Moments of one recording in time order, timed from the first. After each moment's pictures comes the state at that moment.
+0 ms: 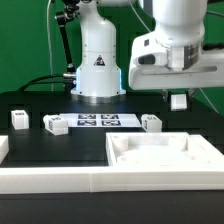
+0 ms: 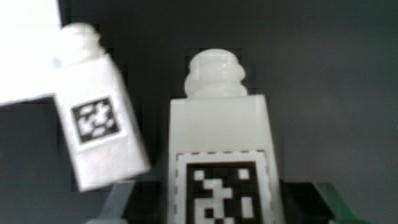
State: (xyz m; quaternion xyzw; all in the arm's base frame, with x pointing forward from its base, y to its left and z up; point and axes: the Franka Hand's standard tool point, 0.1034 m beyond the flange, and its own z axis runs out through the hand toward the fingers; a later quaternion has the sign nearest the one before) arm 0.428 0.135 0.083 -0.97 0.09 0.21 0.08
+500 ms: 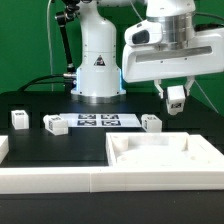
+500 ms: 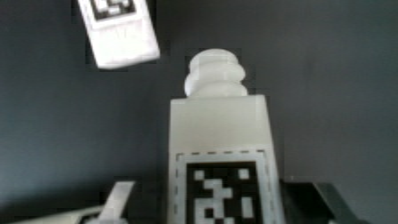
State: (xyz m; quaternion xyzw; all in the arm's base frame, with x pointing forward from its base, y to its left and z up) arm 0.455 0.124 0.091 -0.99 0.07 0.04 0.08
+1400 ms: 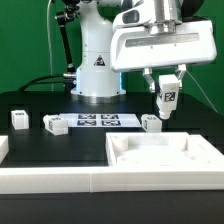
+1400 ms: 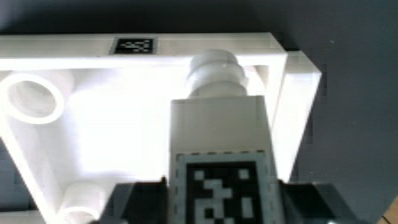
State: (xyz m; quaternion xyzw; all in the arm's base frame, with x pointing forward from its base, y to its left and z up) arm 0.492 0.095 0.112 -0.99 -0.01 -0.16 0.05
